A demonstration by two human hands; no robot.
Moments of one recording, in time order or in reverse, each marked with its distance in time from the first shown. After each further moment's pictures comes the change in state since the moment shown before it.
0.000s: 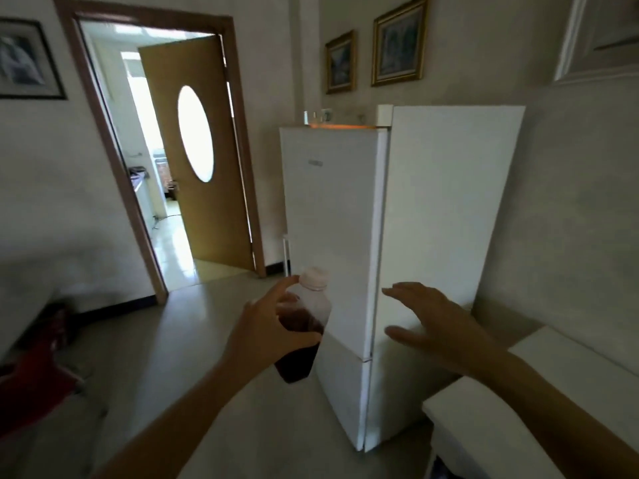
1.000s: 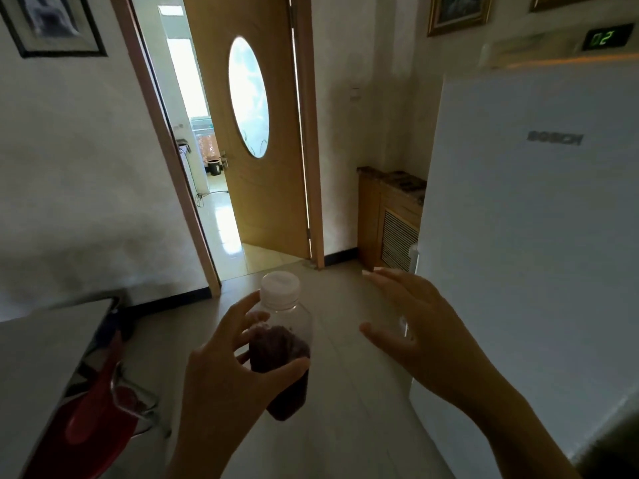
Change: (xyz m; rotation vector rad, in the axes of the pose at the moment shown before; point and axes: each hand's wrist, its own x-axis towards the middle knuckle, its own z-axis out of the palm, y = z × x) left_hand 0.164 -0.367 -0.208 -0.114 0.263 -0.193; right_hand 0.427 -0.222 0.217 0.253 0.119 -0.083
